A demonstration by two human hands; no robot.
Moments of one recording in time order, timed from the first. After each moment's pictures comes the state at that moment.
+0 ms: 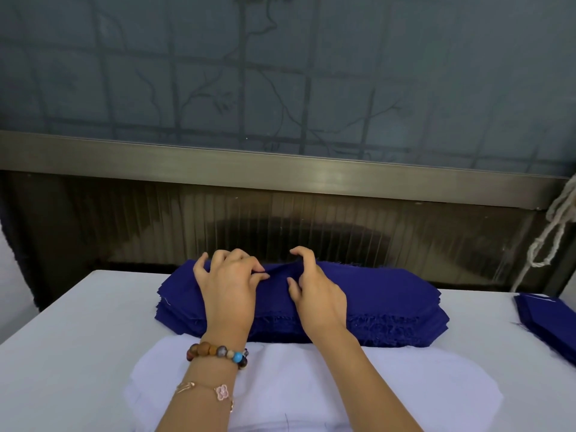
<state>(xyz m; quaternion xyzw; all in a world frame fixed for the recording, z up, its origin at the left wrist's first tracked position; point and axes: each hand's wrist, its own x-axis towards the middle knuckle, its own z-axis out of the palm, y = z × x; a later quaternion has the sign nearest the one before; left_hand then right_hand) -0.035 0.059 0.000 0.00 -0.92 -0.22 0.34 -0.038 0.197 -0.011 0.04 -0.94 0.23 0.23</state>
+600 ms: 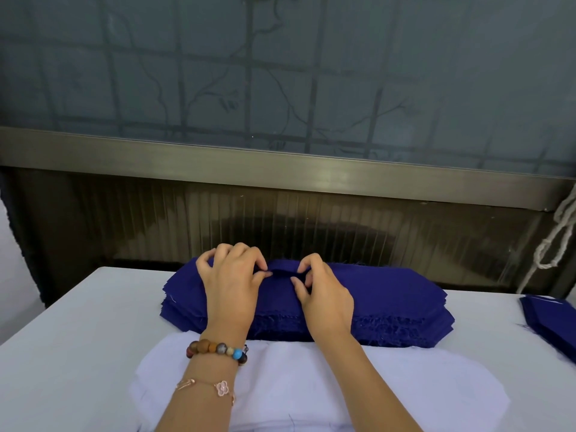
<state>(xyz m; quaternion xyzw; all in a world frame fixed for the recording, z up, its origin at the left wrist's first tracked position) -0.040 0.053 -0.003 -0.03 -0.90 -0.21 0.39 -0.035 0.198 -0.019 0.03 -0.92 0.27 0.29</state>
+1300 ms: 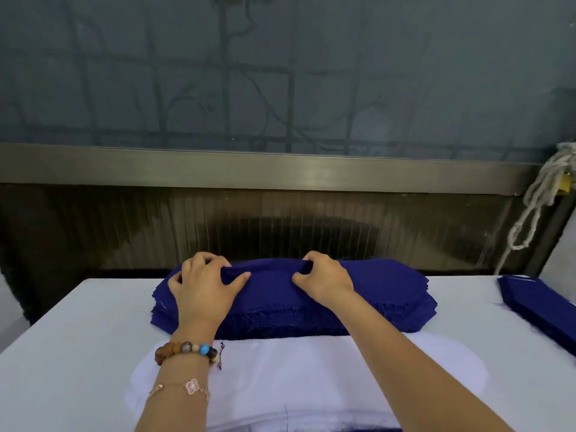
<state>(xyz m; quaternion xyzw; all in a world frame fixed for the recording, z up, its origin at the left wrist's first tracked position) -0.047 0.024 -0.005 0.04 -0.94 -0.23 0.24 -0.058 0.226 0.014 -0.02 -0.95 0.32 0.06</state>
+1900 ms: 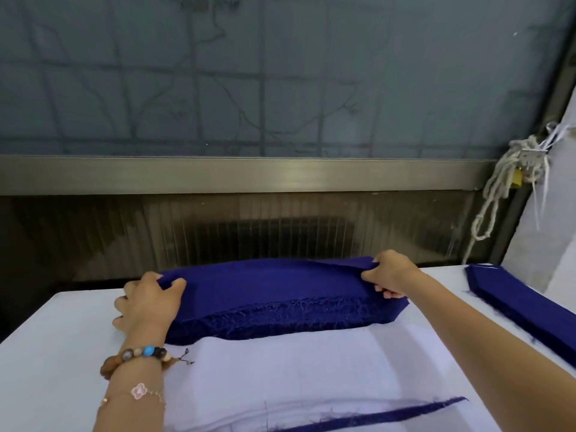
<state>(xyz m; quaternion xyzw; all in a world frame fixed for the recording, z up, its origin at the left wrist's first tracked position) -0.052 -0.010 -0.006 0.22 -0.90 -0.34 0.15 -0.040 0.368 0.032 -0.21 -0.93 0.30 0.01</state>
